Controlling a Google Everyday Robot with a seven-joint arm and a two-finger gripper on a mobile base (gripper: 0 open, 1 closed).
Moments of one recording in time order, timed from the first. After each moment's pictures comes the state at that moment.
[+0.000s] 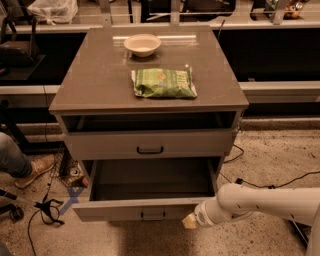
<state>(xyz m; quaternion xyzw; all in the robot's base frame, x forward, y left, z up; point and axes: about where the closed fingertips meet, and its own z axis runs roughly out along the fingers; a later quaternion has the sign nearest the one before) 0.445 -0.107 0.403 -0.24 0.93 0.24 0.12</state>
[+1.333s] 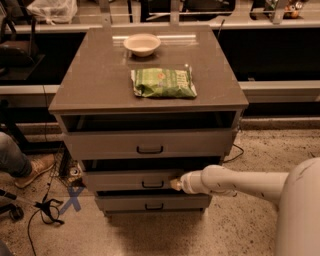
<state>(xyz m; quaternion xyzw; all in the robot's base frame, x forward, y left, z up) 0.605 -0.068 0.407 -0.19 0.91 0.23 0.28</state>
